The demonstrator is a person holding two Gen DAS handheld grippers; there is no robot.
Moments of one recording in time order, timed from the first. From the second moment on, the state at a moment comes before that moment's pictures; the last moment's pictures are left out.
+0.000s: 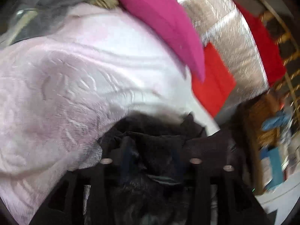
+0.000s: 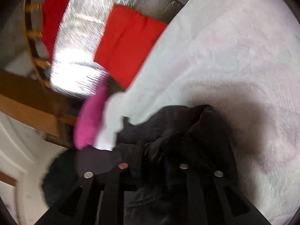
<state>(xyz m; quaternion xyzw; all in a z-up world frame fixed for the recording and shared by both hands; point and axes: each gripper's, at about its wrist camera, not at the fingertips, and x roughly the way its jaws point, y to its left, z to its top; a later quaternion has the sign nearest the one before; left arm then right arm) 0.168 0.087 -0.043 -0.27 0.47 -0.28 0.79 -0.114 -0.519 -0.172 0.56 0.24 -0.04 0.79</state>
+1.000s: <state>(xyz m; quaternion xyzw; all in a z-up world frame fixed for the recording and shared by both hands) -0.005 0.111 -0.034 -0.33 0.44 -0.16 0.82 -0.190 -0.428 -0.181 0.56 0.26 -0.09 0.78</state>
